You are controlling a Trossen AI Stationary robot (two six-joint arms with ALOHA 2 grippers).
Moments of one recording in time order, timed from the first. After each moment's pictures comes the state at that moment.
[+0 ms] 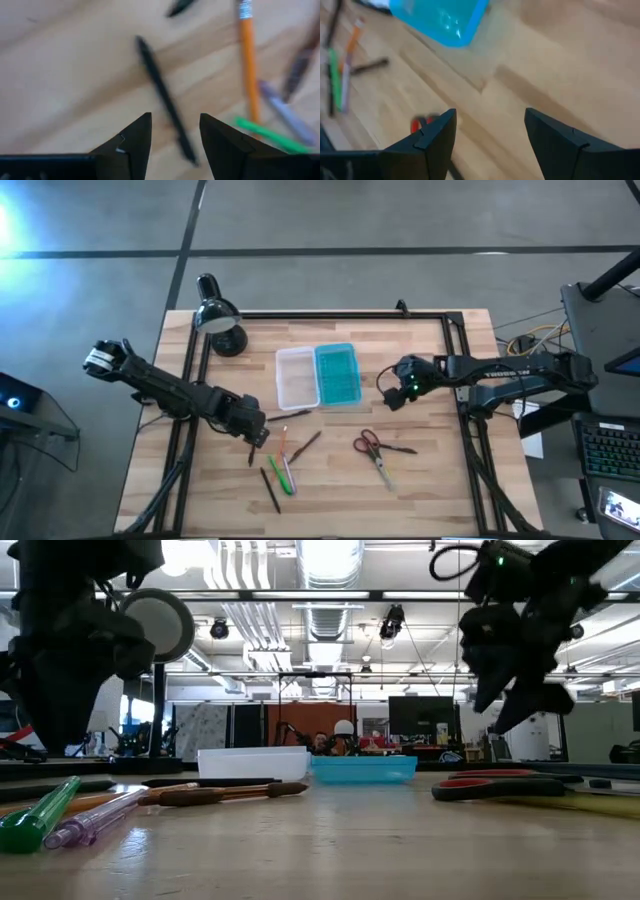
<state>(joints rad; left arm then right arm) -0.31 1.25 0.70 -0.74 0.02 -1.35 -0.14 1.11 0.59 -0.49 -0.13 0.94</state>
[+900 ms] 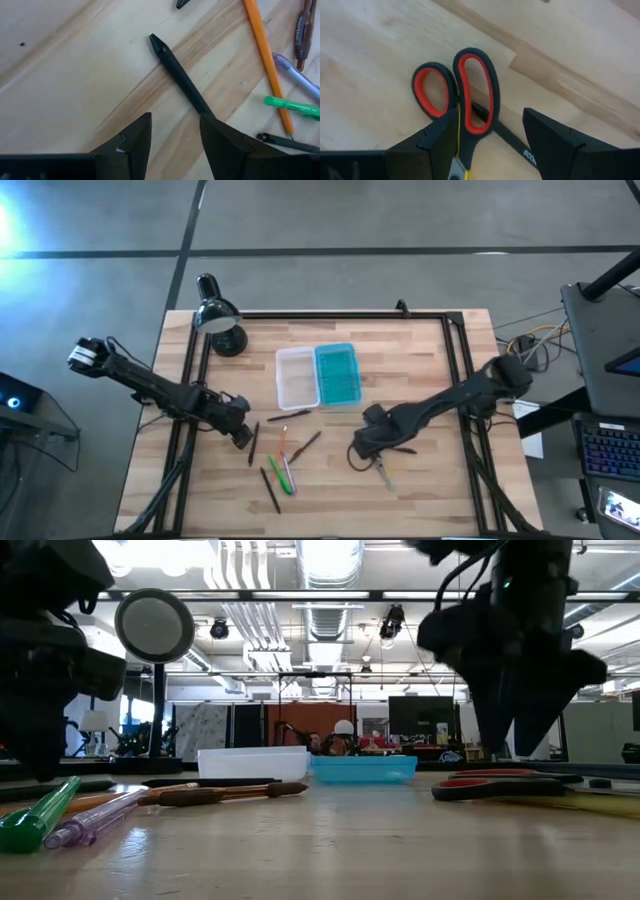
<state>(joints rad) -0.33 0.97 0.37 -0.45 0.01 -1.17 0.34 1.76 1.13 -0.83 0.11 1.40</state>
